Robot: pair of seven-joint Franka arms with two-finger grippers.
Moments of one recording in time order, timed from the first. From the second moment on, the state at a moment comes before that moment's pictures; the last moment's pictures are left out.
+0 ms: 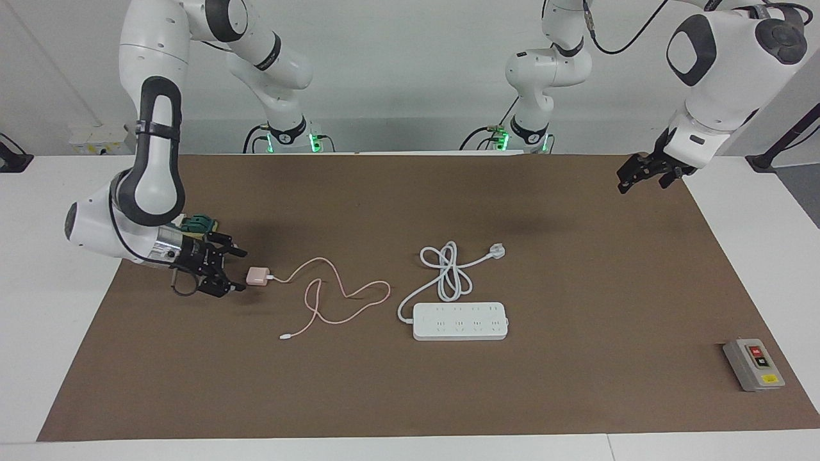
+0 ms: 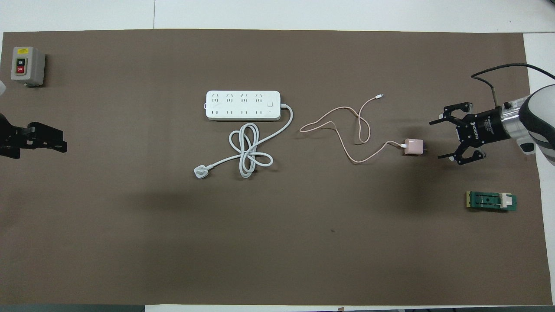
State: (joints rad) left arm 0.01 -0.02 0.00 -1.72 0.00 1.60 -0.05; right arm -0.31 0.44 0.06 -1.82 0.61 1.86 0.88
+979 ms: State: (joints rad) left arm 0.01 -0.02 0.00 -1.72 0.00 1.60 -0.05; right arm -0.29 0.47 0.06 -1.87 0.62 1.93 0.85
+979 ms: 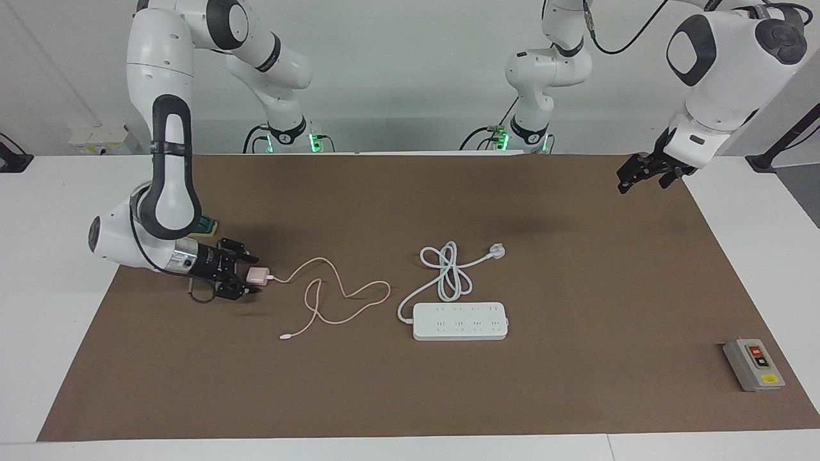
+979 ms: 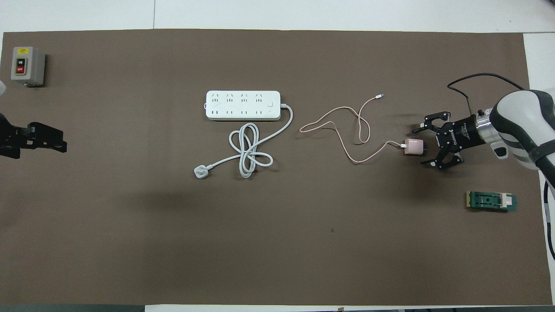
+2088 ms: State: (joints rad) left arm 0.01 -0.02 0.00 -1.72 0.00 1.60 -0.05; right arm 0.06 0.42 0.10 -1.48 0.75 1.84 1.47
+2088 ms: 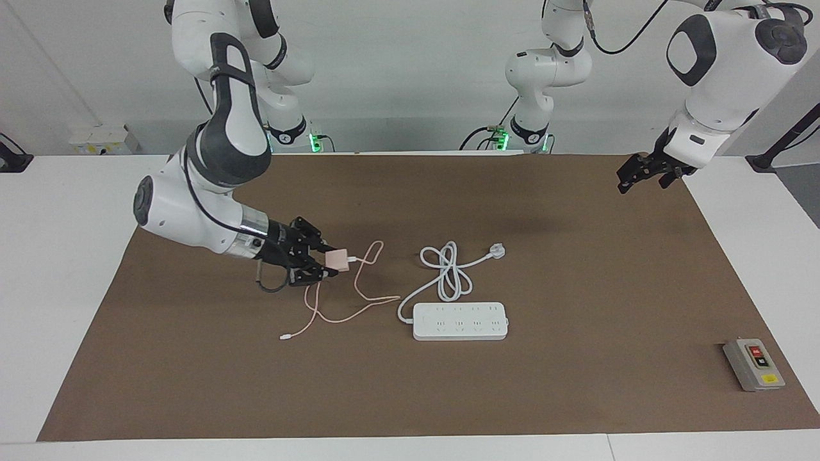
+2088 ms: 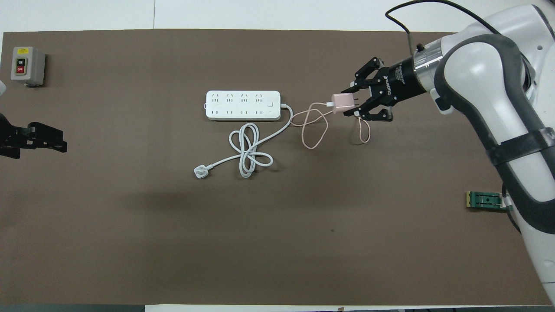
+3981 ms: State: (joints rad) left arm 0.01 -0.02 0.00 -1.72 0.00 1.60 -0.05; right arm 0.47 0.52 0.08 -1.47 0.82 2.25 1.63
